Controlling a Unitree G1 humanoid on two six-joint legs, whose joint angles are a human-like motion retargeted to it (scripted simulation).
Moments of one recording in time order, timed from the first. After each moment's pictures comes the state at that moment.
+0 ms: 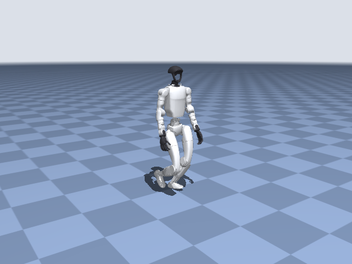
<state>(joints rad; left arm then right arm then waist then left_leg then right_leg) -0.04 0.16 -0.27 1.22 -0.07 -0.14 0.05 0.06 -0.20 0.19 1.19 0.04 -0.11 -0.09 -0.11 -0.14 -0.22 -0.48 -0.31 0.10 0.81 -0.77 0.22 -0.73 -0.28 -0.01 1.67 -0.51 0.07</state>
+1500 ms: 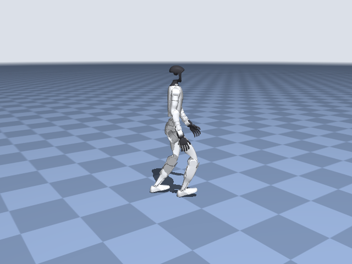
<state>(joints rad) -0.17 0.21 -0.35 1.10 -0.05 -0.17 0.15 0.05 -0.19 0.24 1.19 0.02 -0.10 -0.12 -0.08 -0.11 -0.15 -0.24 -0.24 0.09 0.63 -0.78 0.18 -0.85 -0.08 0.03 0.99 -0.64 0.12</state>
